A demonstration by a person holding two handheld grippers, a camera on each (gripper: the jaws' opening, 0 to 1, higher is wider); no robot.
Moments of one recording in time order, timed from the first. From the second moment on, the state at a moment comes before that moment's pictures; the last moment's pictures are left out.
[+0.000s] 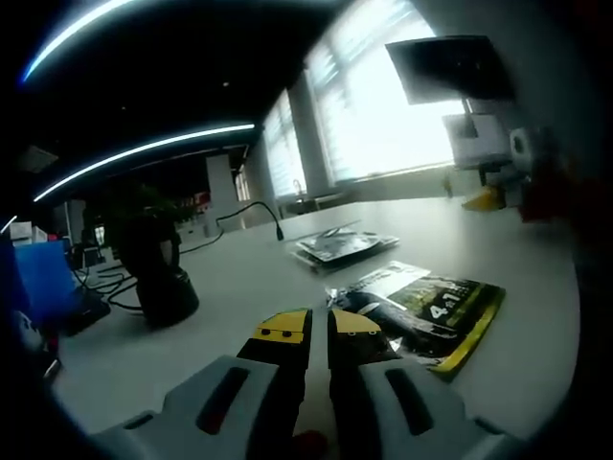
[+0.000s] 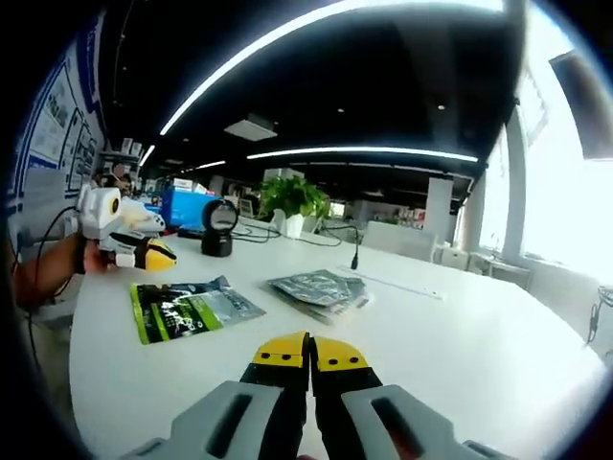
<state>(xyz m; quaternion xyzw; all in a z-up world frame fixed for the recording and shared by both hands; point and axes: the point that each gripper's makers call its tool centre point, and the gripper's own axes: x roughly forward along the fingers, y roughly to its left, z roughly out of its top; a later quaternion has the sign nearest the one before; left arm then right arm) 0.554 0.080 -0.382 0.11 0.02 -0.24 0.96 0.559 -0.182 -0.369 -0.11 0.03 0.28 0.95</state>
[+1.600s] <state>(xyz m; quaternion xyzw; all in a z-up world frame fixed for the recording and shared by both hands) 0.554 0.080 -0.382 0.12 0.01 -0.24 0.96 0.555 -0.182 -0.382 -0.09 0.04 0.28 0.95</state>
